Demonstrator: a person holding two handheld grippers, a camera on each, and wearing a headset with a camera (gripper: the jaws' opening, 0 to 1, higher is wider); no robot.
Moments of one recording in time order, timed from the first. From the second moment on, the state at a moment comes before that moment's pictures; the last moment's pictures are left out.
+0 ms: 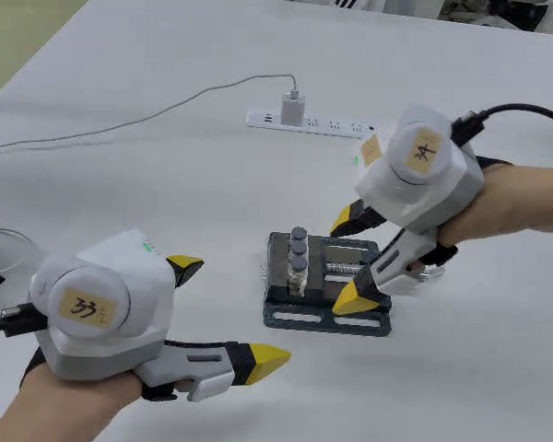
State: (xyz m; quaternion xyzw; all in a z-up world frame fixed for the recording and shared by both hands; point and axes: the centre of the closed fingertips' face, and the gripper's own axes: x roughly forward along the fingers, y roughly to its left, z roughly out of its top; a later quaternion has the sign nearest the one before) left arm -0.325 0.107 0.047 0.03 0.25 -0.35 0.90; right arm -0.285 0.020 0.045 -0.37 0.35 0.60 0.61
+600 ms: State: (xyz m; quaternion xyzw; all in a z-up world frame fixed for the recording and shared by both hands) left arm -0.327 0.114 0.049 0.04 0.25 -0.35 0.90; right arm -0.302 -0.036 0.048 -0.24 0.33 0.53 0.74
